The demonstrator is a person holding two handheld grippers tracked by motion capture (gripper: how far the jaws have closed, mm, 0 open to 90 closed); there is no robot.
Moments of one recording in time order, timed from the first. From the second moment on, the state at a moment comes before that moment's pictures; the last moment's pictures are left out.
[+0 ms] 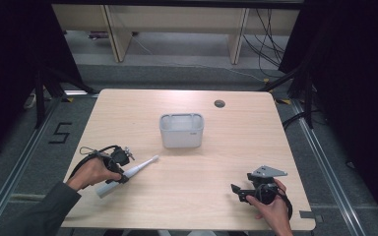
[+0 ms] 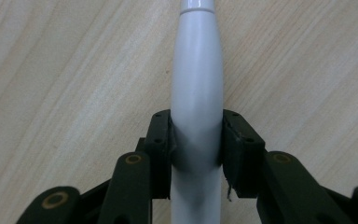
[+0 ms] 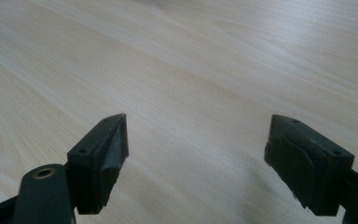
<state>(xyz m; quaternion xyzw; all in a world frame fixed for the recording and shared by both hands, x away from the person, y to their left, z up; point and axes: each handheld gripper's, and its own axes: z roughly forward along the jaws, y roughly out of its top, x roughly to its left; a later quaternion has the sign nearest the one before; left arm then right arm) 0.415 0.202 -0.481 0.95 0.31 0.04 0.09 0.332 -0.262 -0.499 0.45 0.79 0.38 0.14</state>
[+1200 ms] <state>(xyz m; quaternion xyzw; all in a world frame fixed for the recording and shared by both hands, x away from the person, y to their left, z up) 0.393 0.203 -0.445 0.95 0.27 0.07 0.16 0.334 -0.264 -0.500 0.45 0.79 0.38 0.15</state>
